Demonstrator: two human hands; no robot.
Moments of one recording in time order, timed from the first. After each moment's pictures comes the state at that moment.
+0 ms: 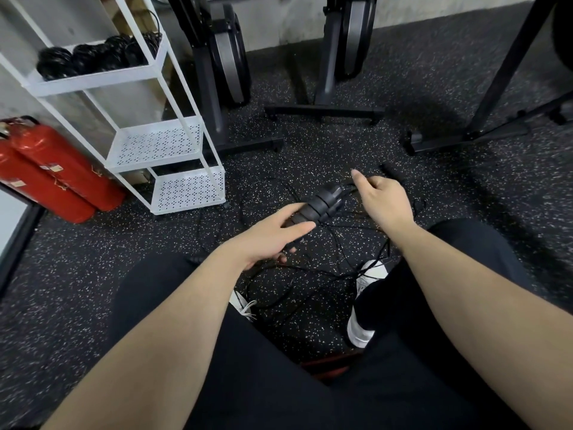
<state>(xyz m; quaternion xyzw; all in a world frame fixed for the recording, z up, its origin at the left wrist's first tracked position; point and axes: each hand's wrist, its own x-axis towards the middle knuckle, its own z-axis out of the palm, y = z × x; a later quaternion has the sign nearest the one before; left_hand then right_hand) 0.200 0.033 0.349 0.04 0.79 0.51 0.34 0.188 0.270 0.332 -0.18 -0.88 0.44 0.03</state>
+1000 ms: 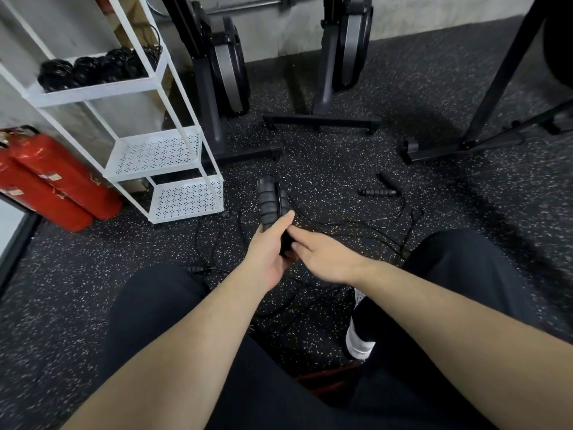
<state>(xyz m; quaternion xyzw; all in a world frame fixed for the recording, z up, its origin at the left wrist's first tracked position) 0.200 0.061 0.315 -0.25 0.52 0.79 0.19 0.226 0.195 0.338 0.13 -0.87 0.42 -0.23</state>
